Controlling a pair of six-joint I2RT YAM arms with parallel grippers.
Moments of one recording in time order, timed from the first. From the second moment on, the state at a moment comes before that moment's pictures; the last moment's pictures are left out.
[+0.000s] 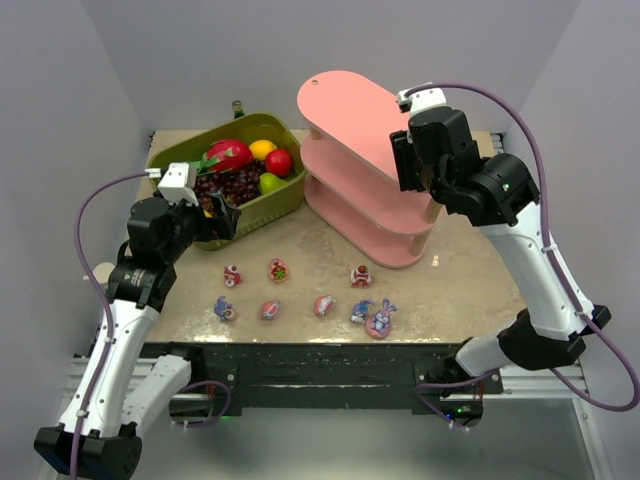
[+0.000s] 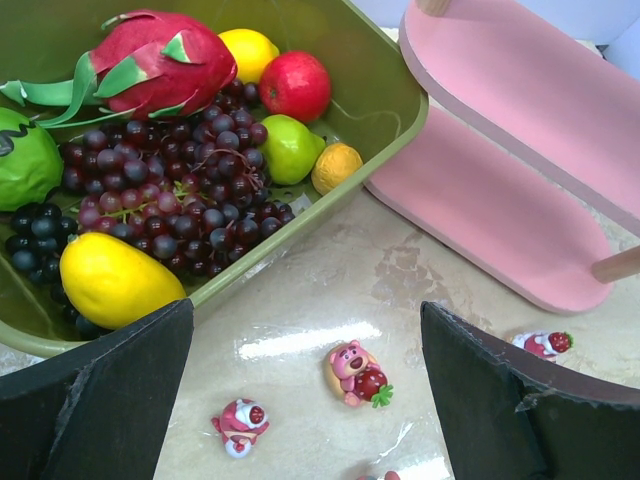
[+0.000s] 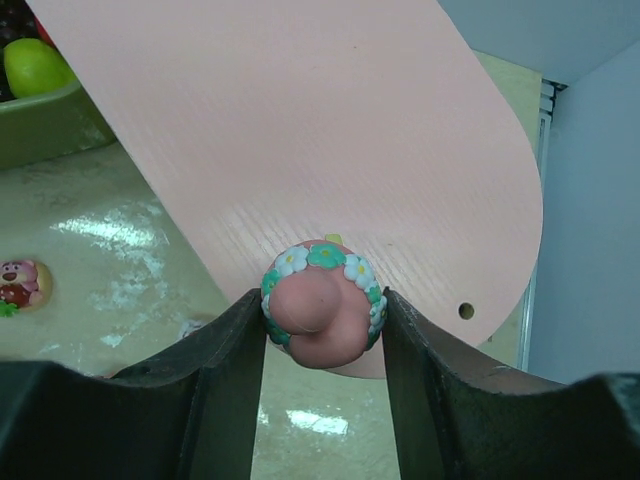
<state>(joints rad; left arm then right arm) -0.16 0.79 0.90 -0.40 0.13 -0.22 0.70 1.47 2.09 -1.23 0.57 0.11</state>
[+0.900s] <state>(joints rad) -0.16 0.81 0.90 -0.40 0.13 -0.22 0.67 1.47 2.09 -1.18 0.53 0.10</state>
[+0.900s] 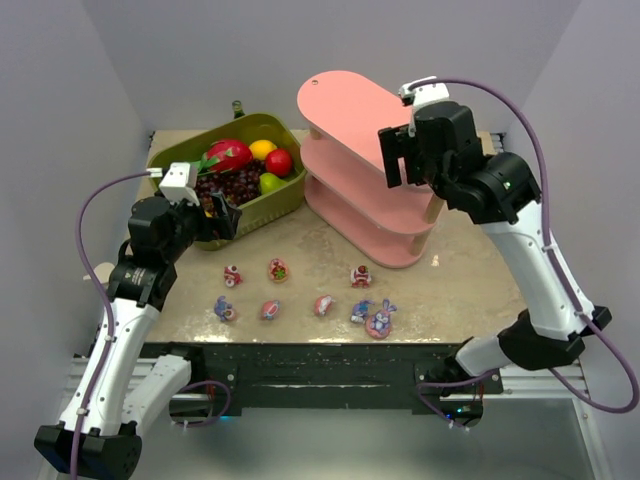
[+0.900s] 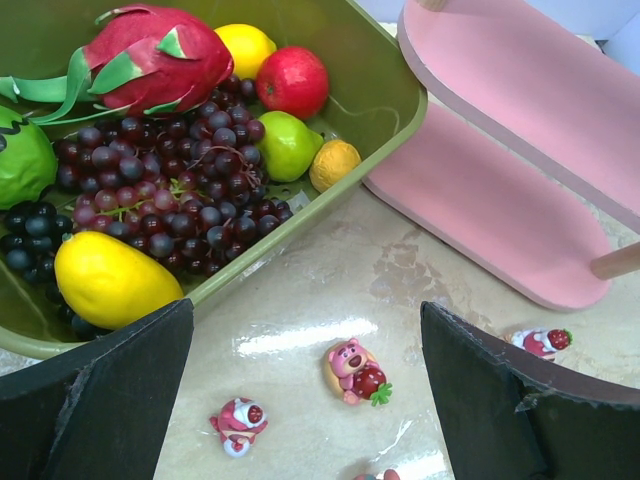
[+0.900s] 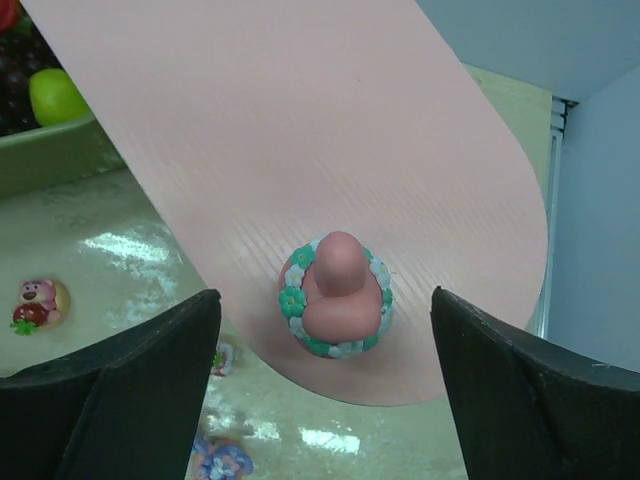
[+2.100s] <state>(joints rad) -0.16 0.74 0.85 -0.38 -0.01 -0.26 0.99 1.32 1.17 -0.53 -0.32 -0.08</state>
